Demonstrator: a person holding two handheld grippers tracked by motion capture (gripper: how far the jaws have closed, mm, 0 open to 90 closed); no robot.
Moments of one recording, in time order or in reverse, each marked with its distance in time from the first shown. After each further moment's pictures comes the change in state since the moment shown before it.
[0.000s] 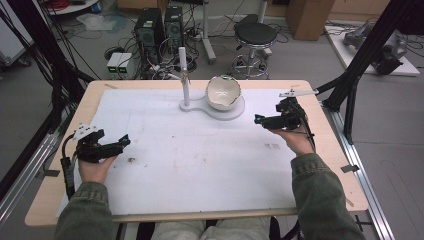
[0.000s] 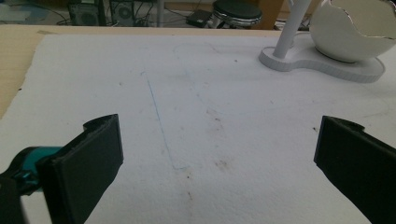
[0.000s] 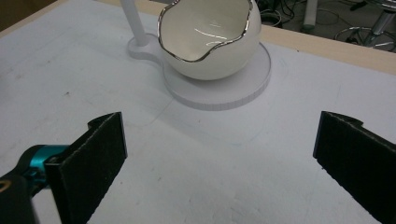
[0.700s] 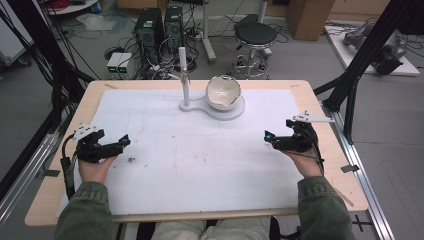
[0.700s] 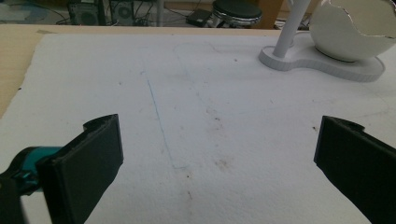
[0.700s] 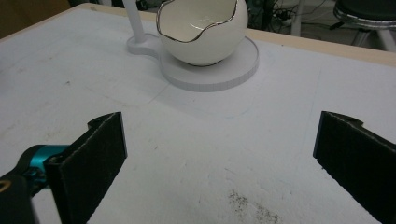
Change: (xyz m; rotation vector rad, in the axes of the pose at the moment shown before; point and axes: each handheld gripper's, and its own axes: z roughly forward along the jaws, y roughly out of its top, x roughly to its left) left arm 0.000 0.000 0.000 0.003 -0.002 0.003; right arm 0.004 -0.061 -0.030 -0.125 -0.032 -0.006
